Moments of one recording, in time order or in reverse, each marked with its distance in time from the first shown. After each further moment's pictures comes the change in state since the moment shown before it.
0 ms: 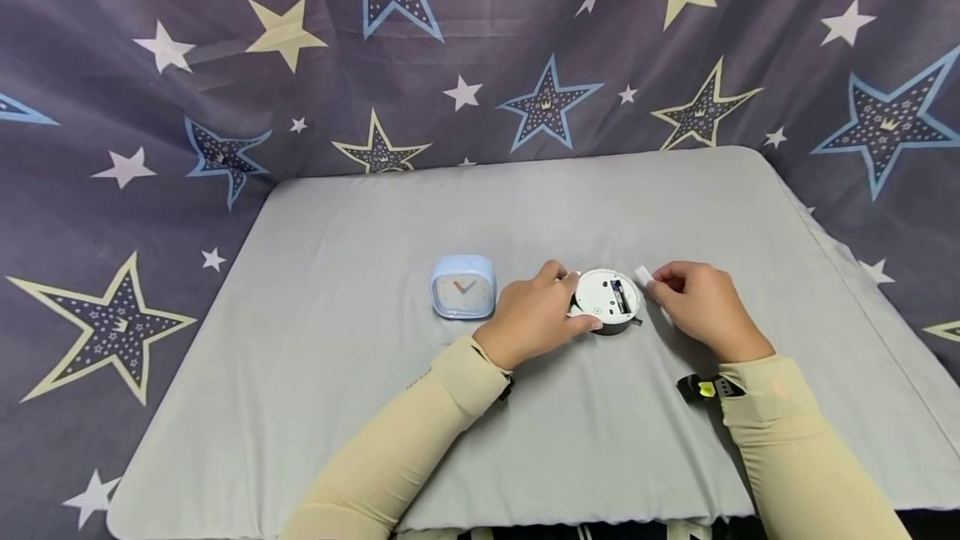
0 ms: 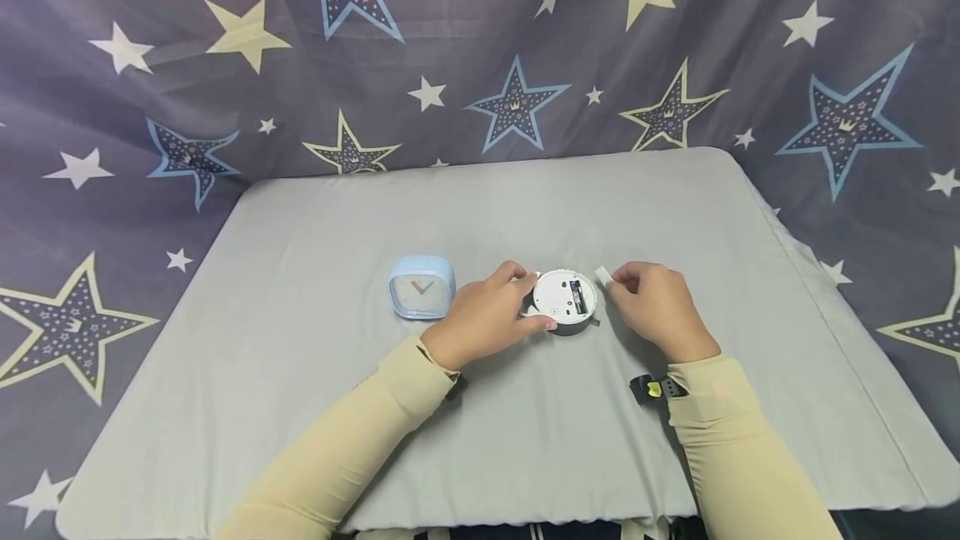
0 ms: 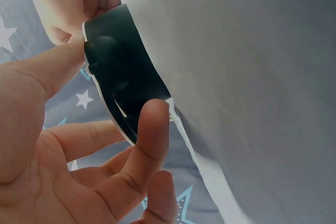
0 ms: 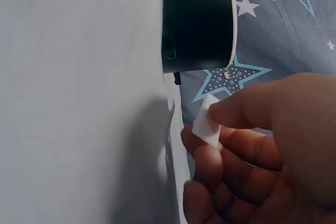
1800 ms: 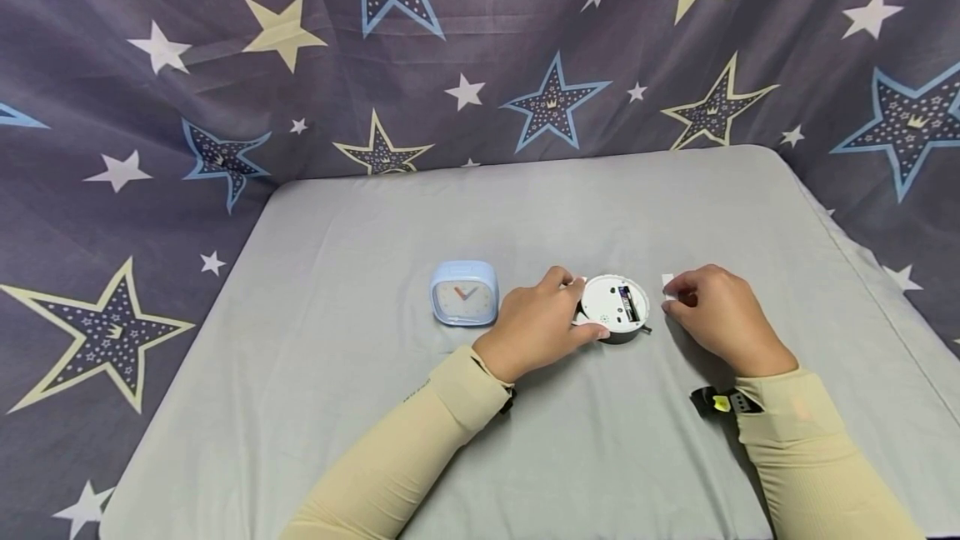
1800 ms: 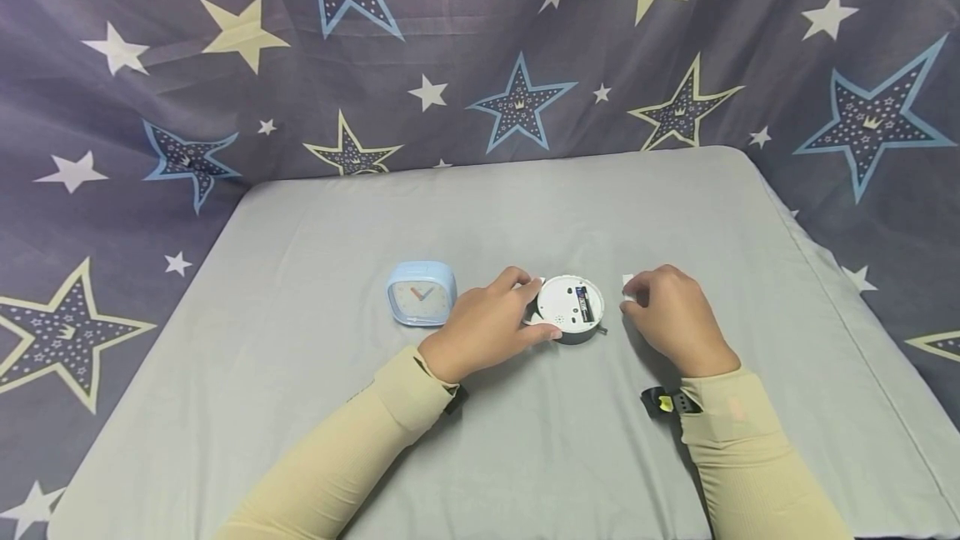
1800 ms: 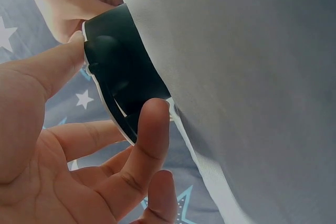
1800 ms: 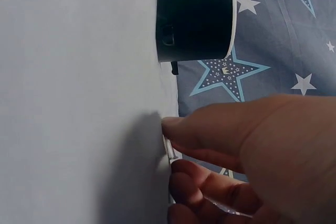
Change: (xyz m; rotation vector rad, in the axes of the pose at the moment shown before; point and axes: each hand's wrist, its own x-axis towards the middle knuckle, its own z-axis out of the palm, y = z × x) left_hand -0.002 0.002 -0.001 0.010 0.023 -0.002; right_hand -0.002 0.004 -0.004 -0.094 -0.040 -0.053
